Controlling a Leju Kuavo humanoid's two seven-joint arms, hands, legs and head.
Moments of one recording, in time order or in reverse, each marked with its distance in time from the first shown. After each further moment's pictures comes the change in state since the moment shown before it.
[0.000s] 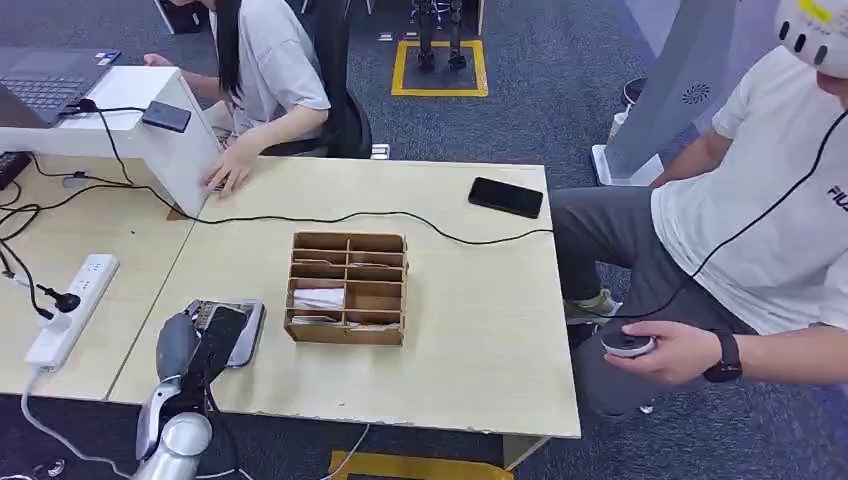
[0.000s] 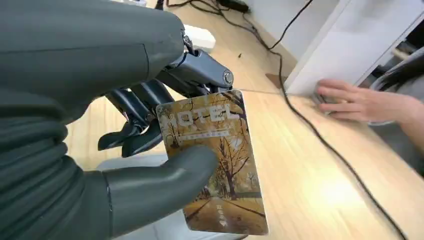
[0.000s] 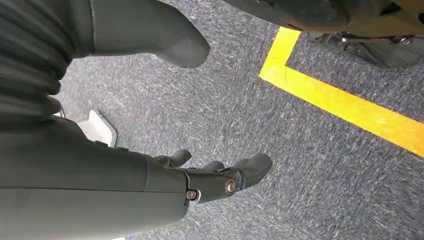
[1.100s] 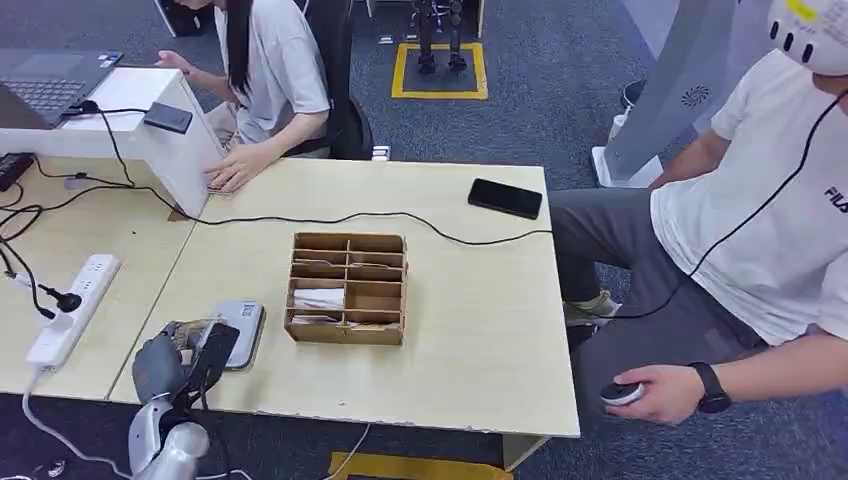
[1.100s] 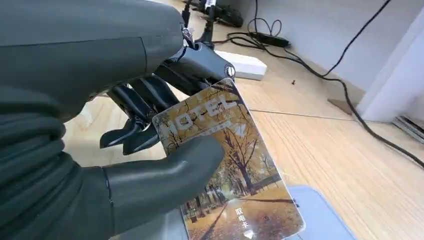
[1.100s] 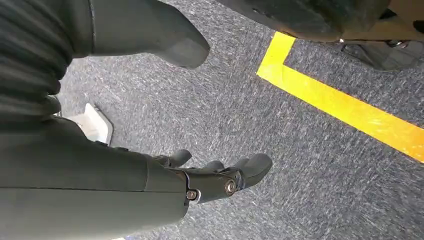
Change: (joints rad) left arm -0.073 0.000 0.158 0.348 -0.199 0.181 -0.034; right arm 0.000 0.000 0.021 0.000 0.009 0.000 -0.004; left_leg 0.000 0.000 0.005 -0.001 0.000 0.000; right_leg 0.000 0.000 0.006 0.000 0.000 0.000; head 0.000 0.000
